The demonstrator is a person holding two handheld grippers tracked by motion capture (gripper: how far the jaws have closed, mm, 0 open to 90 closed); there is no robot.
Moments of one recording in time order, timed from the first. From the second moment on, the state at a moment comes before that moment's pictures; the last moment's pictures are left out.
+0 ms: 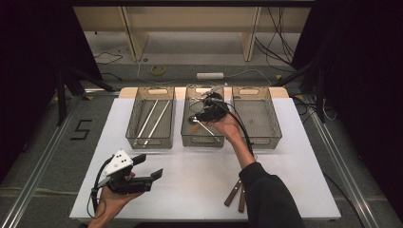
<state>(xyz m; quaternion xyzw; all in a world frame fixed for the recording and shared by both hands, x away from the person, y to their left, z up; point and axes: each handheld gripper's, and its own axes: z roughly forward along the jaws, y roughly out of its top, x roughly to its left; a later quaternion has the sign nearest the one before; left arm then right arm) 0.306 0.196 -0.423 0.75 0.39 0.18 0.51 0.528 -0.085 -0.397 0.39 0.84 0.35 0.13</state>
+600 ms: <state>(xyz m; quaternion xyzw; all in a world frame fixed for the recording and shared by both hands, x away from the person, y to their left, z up) 0.307 0.197 -0.424 0.75 0.39 0.18 0.51 0.436 -0.104 -0.383 0.32 0.84 0.43 0.11</state>
